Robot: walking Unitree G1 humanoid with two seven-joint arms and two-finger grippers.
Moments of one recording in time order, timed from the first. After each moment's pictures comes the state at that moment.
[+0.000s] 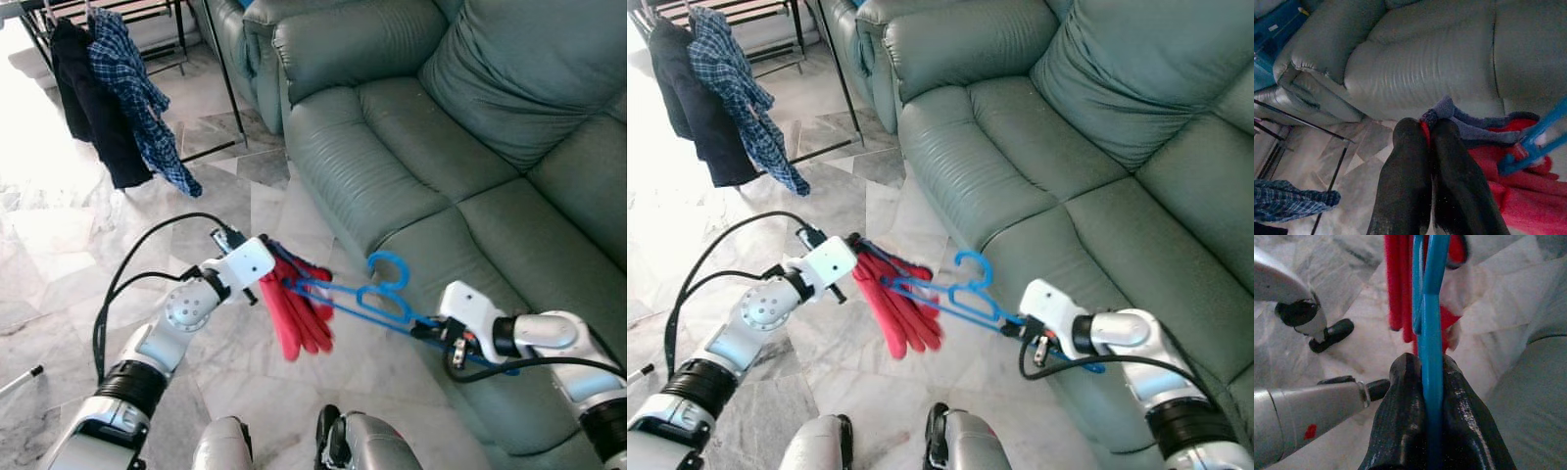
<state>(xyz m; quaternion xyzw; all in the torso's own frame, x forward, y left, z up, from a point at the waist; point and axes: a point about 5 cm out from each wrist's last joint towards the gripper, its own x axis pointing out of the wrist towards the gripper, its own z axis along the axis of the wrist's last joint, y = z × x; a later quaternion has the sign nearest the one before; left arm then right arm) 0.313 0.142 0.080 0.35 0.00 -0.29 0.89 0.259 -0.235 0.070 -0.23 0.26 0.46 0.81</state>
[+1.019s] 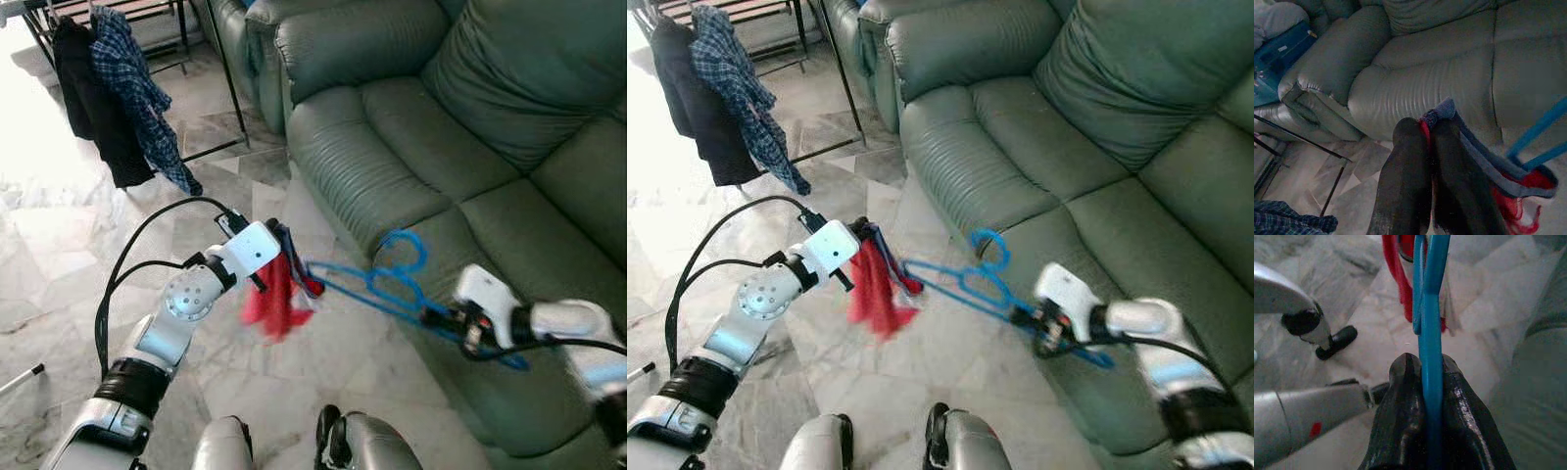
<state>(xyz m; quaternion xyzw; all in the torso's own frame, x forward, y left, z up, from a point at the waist) 0.314 0.128 0.108 0.31 -0.04 -0.31 0.90 0.263 -0.253 0.081 -0.20 0.27 0.46 0.82</state>
